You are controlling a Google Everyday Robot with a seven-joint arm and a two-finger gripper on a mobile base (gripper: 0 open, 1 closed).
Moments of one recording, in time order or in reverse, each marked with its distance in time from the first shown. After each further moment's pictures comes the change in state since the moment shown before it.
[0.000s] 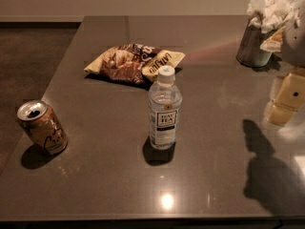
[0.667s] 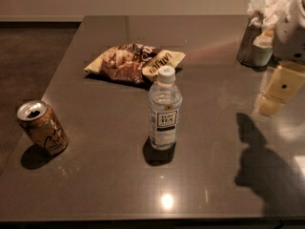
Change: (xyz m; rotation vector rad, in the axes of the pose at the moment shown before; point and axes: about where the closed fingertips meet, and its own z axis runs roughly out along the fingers) arm -0.012 -0.015 0.007 0.000 -0.032 0.004
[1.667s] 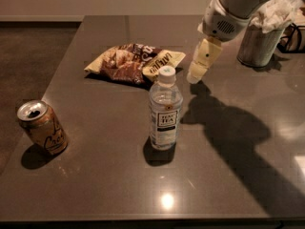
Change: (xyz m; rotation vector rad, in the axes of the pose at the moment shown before) arm -0.106 -0.098 0.084 -0.036 -0.157 0.011
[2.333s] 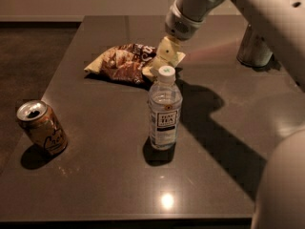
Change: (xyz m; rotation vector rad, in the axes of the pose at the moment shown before) arm -0.072 -0.032 0.071 -0.038 -0.059 0.035
